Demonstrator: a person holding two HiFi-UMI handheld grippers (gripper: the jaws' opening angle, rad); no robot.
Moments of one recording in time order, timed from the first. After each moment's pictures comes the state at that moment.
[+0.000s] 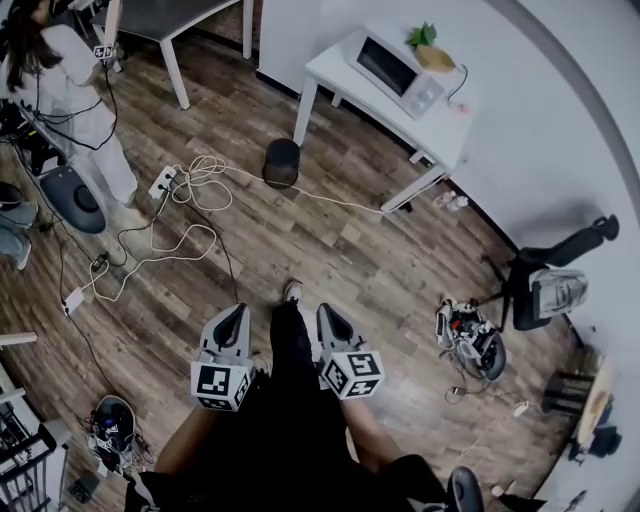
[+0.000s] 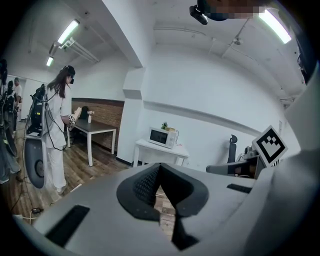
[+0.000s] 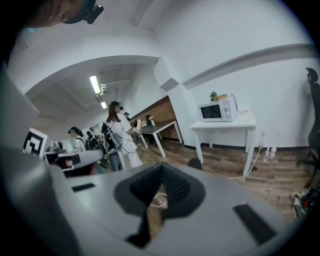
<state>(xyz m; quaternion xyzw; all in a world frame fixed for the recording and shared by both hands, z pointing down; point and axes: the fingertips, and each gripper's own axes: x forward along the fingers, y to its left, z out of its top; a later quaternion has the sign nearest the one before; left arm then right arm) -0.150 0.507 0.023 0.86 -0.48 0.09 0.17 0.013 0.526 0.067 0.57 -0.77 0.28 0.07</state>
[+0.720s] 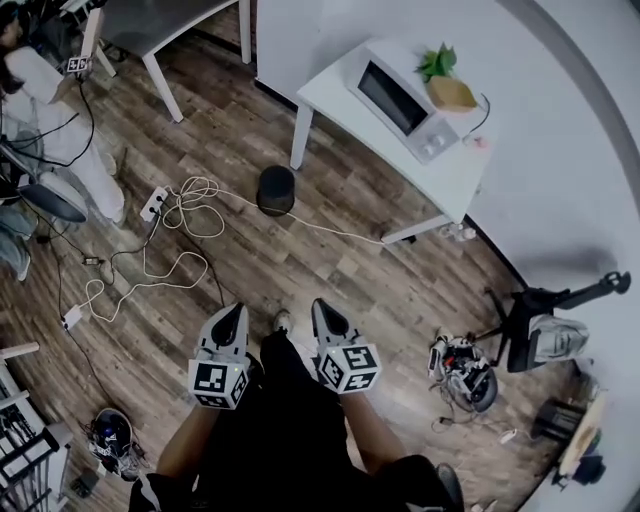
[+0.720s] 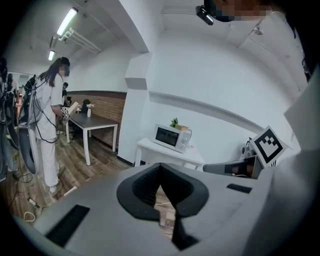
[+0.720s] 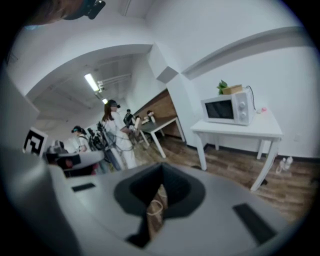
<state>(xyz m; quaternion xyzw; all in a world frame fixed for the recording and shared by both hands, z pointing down) -0.057 0.274 0.041 0.83 -0.50 0.11 0.20 0.098 0.279 0.086 0.53 -0.79 0.31 0.09</state>
